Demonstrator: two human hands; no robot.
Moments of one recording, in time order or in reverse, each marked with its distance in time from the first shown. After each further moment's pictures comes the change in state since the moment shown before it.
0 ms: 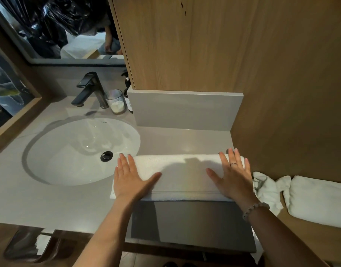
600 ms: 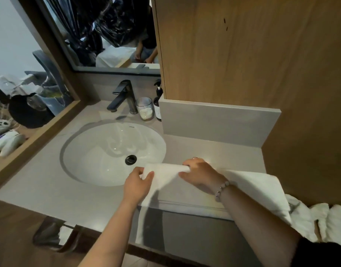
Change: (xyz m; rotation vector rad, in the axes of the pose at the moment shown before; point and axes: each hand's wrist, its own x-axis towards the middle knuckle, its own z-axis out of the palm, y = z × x) left_hand 0.017 -0.040 -0.027 -0.612 0.113 -0.231; right_hand 0.059 -0.144 -0.017 0.338 -0.401 -0.406
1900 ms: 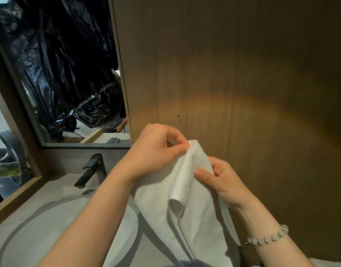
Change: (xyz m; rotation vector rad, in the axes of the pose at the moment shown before) left_hand -0.060 0.292 -0.135 -0.007 -0.194 1.109; right_hand -0.101 -0.037 -0.199 1.084 0.393 -0.460
